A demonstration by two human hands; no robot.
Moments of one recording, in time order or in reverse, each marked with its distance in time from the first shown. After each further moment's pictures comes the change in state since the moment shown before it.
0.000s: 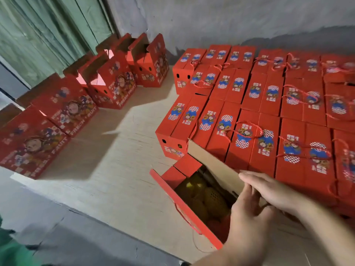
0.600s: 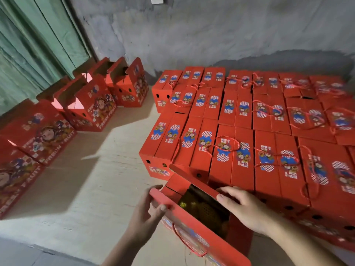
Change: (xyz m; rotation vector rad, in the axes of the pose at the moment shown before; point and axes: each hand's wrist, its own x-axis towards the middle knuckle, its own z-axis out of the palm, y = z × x) left_hand 0.038 -0.054 -0.213 0.452 0.136 0.249; right_hand -0.003 0.024 0.016 -0.275 0.075 -0.179
